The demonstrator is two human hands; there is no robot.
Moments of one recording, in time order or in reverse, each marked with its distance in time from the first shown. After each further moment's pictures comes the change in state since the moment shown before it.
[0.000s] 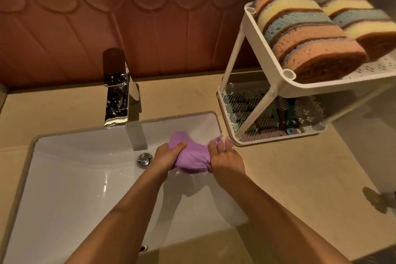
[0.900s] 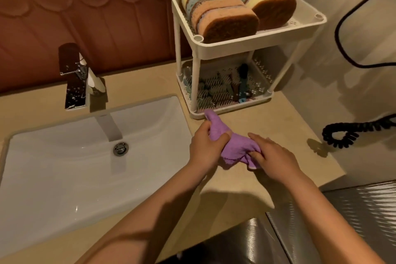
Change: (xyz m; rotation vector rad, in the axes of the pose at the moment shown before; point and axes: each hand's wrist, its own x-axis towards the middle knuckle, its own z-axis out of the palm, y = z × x) left_hand -0.163 0.002 0.148 0.243 -0.179 0.577; right_hand -0.177 0.142 -0.012 0.553 -0.034 0.363
